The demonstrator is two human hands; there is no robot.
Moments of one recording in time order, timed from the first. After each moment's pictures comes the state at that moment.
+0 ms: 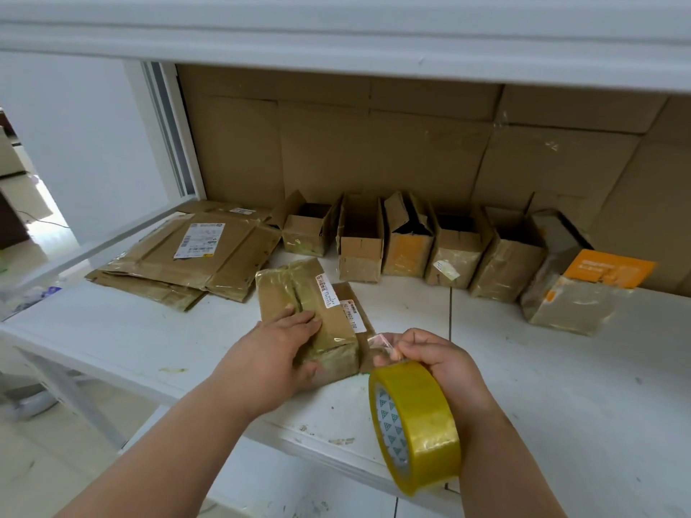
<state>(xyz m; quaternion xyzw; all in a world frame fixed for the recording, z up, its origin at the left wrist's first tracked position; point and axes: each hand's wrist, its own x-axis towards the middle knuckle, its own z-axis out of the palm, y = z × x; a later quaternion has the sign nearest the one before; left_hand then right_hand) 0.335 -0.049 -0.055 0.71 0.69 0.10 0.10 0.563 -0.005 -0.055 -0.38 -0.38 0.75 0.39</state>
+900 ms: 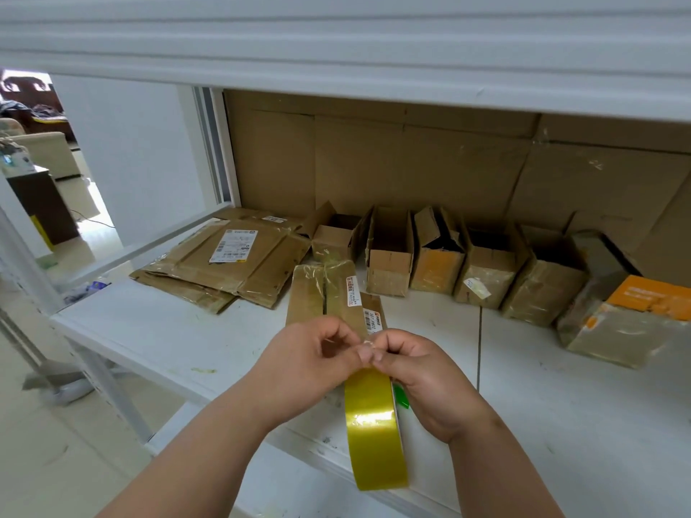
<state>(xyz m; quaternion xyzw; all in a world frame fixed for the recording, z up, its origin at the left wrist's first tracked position) 0.358 -0.075 -0.021 0.59 0.65 0.39 0.28 0.519 -0.003 -0.047 -0.30 -0.62 0.66 0.31</state>
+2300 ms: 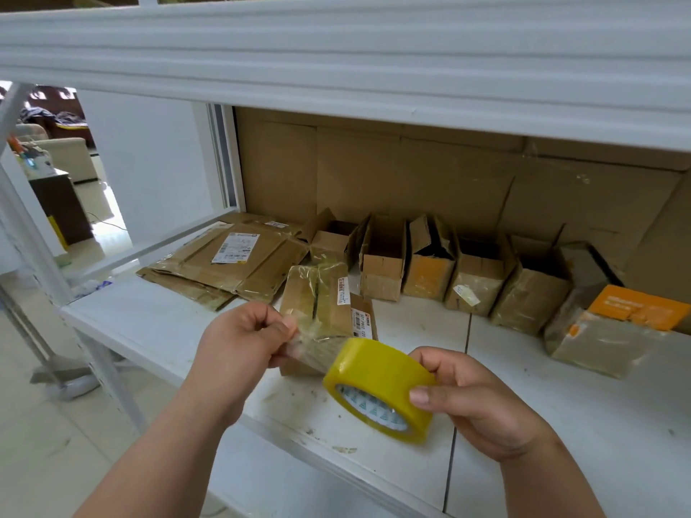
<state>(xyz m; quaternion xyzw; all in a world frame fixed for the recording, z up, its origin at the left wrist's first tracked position) 0.357 -0.100 -0.006 0.34 0.67 0.60 0.28 0.595 -0.004 -0.033 -0.22 -0.67 0.67 0.24</state>
